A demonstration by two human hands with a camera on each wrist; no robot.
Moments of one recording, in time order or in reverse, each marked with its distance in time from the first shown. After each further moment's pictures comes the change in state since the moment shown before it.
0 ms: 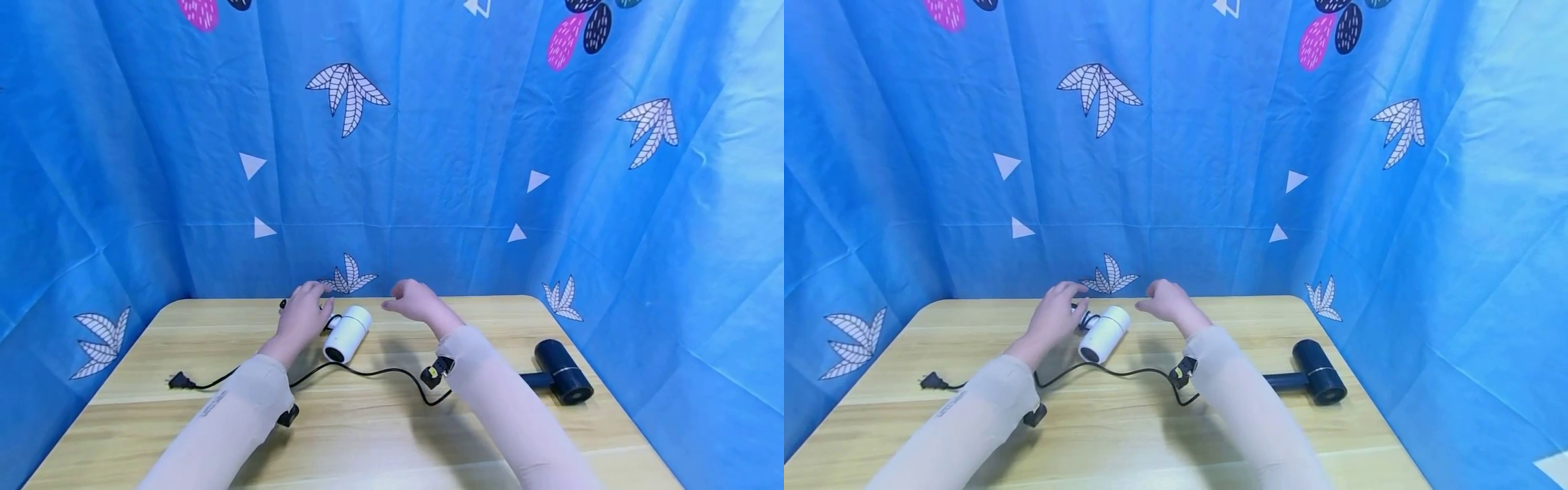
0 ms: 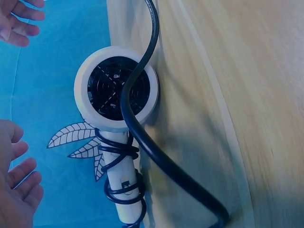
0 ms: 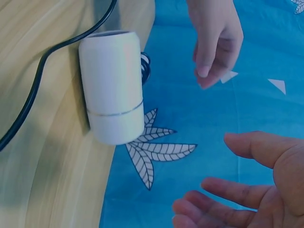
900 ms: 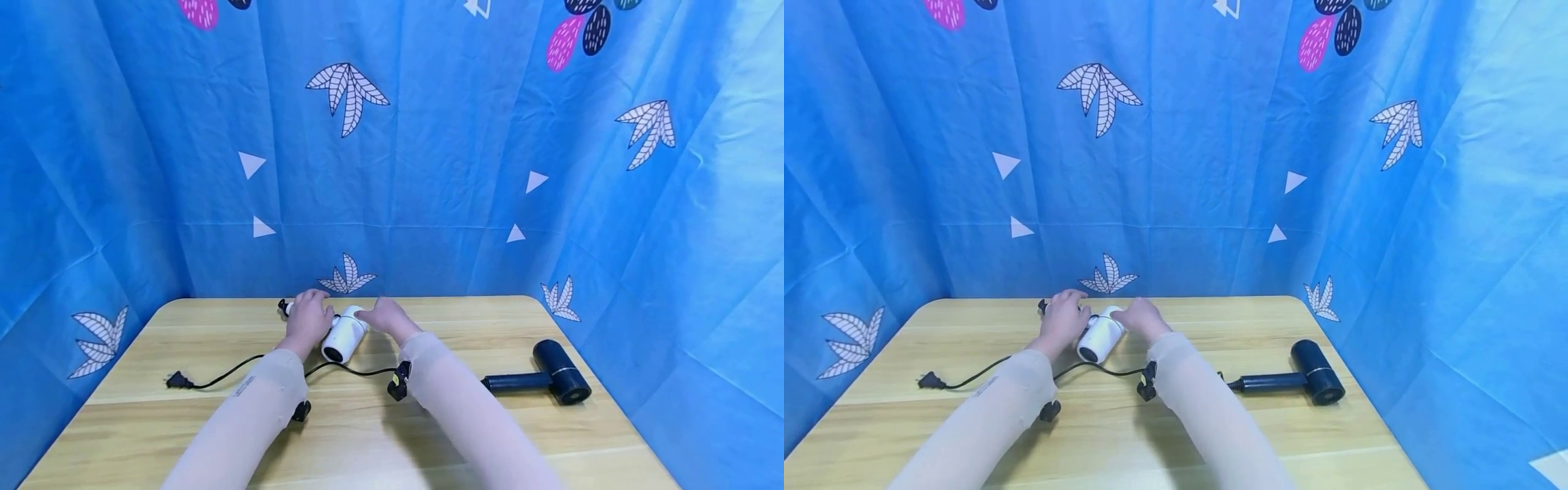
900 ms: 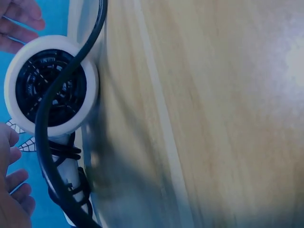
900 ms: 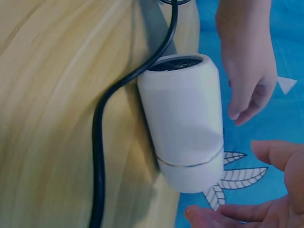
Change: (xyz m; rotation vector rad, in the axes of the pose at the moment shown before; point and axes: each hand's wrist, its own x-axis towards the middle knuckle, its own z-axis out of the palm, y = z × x) left_hand 0.015 -0.025 0.045 0.055 -0.059 -0.139; right_hand 0.031 -0.012 0.076 0.099 -0.027 0.193
